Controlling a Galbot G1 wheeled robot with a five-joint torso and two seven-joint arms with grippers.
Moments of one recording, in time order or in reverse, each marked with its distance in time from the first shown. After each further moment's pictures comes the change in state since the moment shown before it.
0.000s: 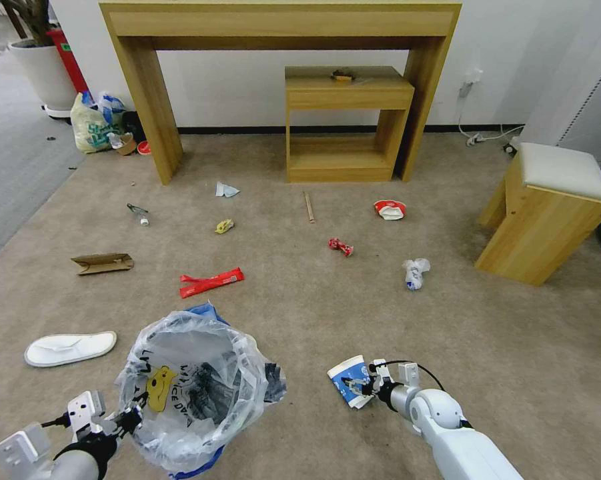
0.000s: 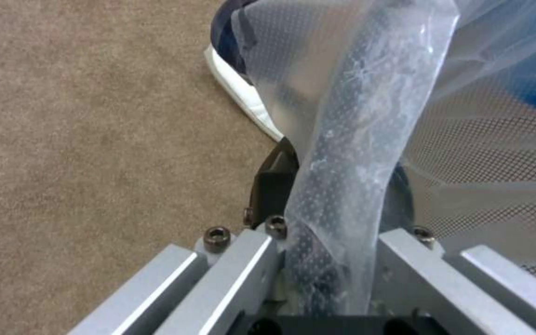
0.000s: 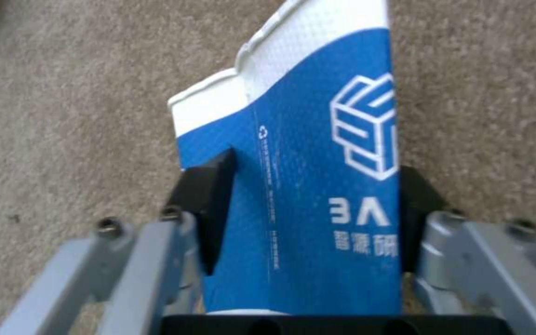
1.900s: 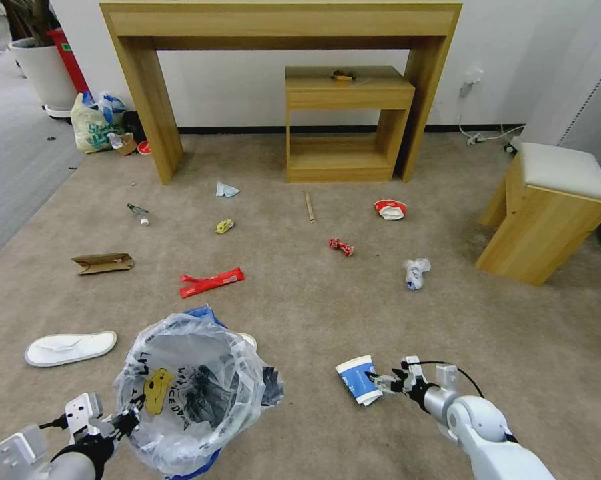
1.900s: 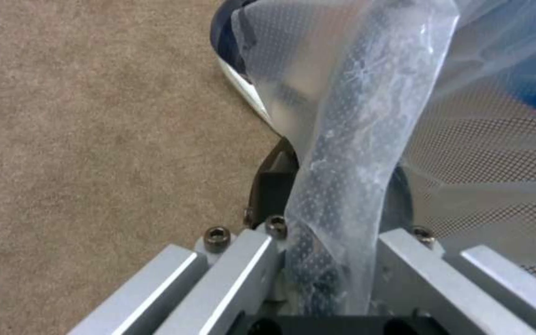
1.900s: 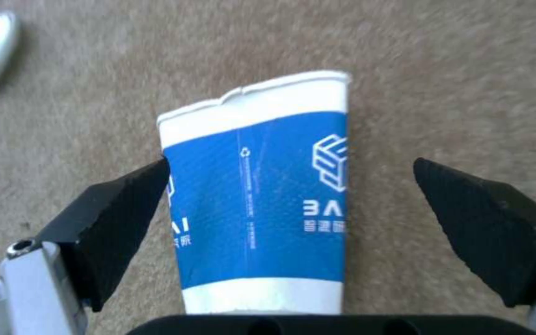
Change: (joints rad) left arm 0.005 -0.001 -0.012 0.010 0.014 0.000 0.009; right arm -0.056 -0.073 0.103 0.075 0.014 0.015 -0.084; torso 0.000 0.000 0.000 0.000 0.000
